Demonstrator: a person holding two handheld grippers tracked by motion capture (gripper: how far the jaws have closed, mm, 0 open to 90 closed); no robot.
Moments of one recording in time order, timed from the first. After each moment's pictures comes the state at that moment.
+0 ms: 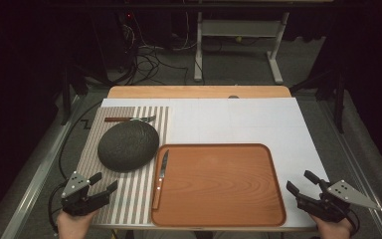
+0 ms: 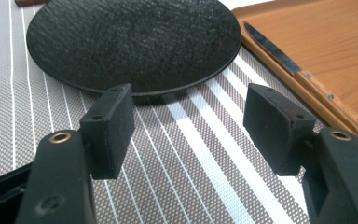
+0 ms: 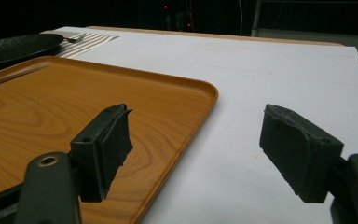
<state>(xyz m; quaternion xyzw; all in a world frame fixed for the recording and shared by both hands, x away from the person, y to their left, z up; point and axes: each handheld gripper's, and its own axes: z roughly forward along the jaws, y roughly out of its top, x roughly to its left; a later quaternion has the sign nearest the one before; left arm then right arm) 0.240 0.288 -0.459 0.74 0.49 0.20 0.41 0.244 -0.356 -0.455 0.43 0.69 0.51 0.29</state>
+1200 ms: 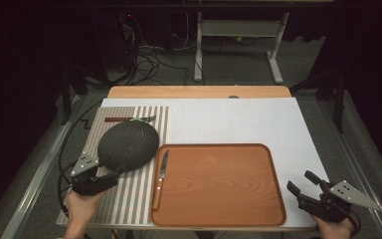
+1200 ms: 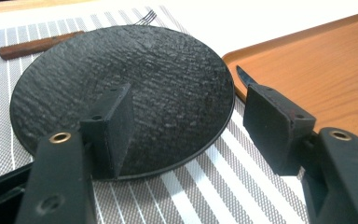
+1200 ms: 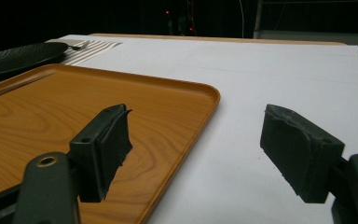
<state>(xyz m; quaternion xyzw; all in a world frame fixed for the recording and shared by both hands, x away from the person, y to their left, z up) 0.261 0.277 -0.437 0.73 0.48 0.22 0.43 0.242 -0.359 -0.455 0.43 0.68 0.52 0.28</state>
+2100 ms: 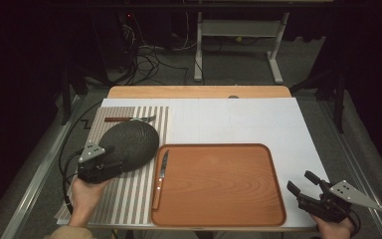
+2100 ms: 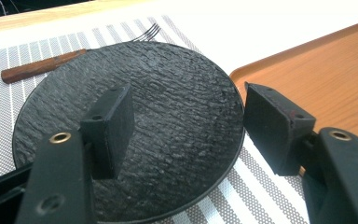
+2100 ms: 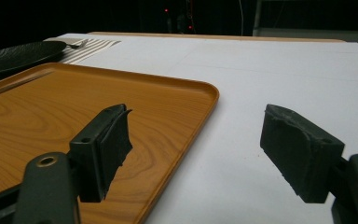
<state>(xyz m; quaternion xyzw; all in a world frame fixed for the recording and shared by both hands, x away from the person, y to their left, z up) 0.295 0.259 -0.424 0.74 0.46 0.22 0.43 0.242 -0.359 -0.455 0.44 0.68 0.53 0.28</state>
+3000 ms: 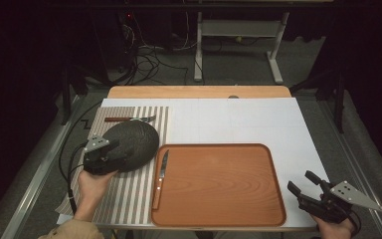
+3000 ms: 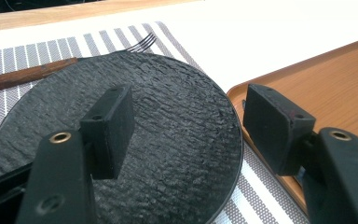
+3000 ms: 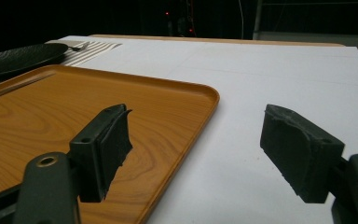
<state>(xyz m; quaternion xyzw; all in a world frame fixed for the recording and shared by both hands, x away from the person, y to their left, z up) 0.320 0.252 -0.416 0.75 0.47 0.22 0.42 0.242 -0.360 -0.455 0.43 0.68 0.53 0.28</state>
